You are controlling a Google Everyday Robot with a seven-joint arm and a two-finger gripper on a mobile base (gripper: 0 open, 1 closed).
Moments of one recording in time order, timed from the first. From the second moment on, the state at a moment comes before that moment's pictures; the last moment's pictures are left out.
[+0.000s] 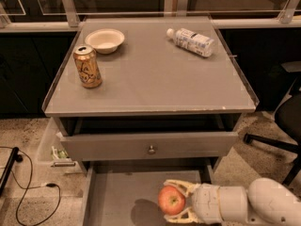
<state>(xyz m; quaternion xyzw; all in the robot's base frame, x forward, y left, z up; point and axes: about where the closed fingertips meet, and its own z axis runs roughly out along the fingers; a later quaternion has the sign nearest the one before) 0.353 -0.074 0.600 -0.67 0.55 0.21 0.46</state>
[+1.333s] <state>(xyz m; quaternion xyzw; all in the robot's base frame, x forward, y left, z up) 0.413 -0.132 0.764 -0.69 0.55 0.09 0.46</state>
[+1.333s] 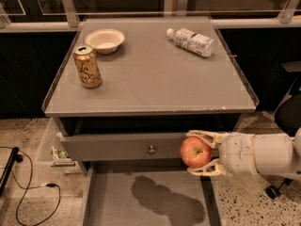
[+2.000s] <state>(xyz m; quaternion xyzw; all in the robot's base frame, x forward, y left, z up) 0.465 -0.107 0.816 -0.74 0.50 0.08 0.45</state>
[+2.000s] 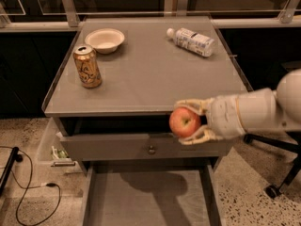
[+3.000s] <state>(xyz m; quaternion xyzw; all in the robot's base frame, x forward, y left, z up) 0.585 -0.083 0.884 -0.76 0.46 0.11 0.44</state>
